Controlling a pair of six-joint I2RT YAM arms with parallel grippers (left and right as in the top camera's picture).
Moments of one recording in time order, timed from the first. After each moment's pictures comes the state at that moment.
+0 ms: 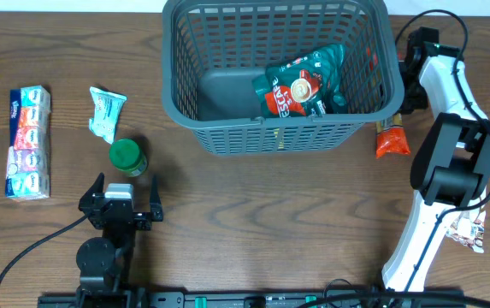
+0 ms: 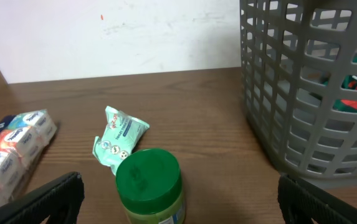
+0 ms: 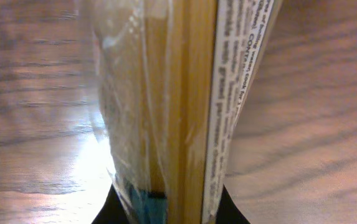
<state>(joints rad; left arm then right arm) -0.04 0.01 0.05 -0.19 -0.01 0.07 -0.19 2.32 1.89 -1.06 0.03 -0.14</state>
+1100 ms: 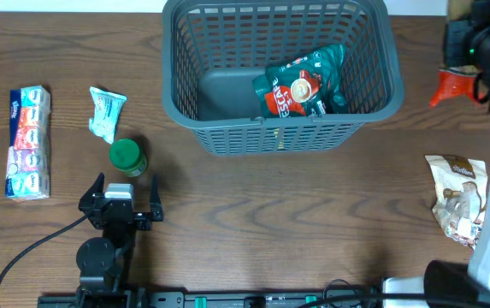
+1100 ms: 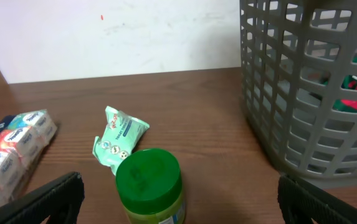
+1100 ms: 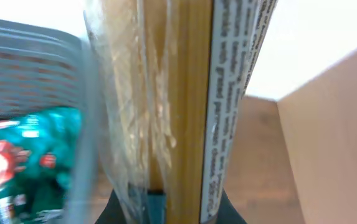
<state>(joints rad) -0.04 0.01 0.05 -0.19 -0.01 0.07 -0.07 1.58 2.03 -1.04 0.11 -0.28</state>
